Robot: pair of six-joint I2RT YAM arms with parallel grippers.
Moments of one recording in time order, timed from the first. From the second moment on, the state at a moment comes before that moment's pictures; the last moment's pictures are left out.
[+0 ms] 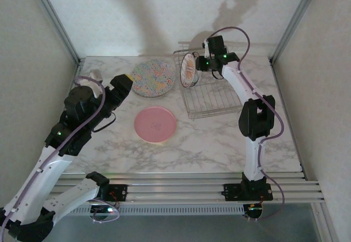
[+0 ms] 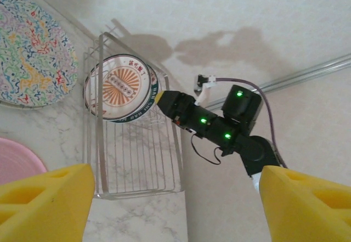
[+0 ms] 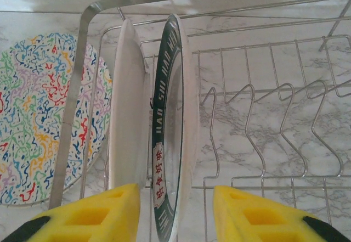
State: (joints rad) left arm -0.45 0.85 1.14 -0.47 -0.01 -1.08; right arm 0.34 2.10 2.01 -0.70 -0.05 0.19
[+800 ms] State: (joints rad) left arm -0.45 0.83 1.15 -0.44 -0.02 -1.11; right arm 0.34 2.26 2.14 -0.71 -0.06 0.19
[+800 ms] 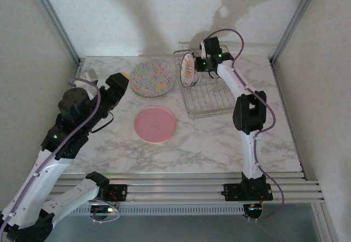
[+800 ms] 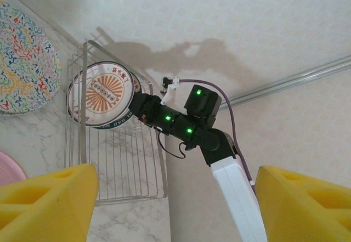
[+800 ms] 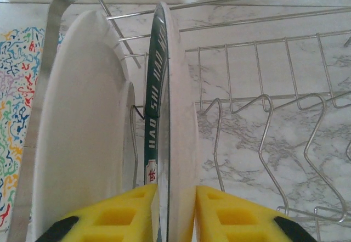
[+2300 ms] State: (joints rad) left arm -0.50 1.11 1.36 -0.37 0.07 -1.07; right arm 0.34 1.85 2.04 -0.77 0.39 0.11
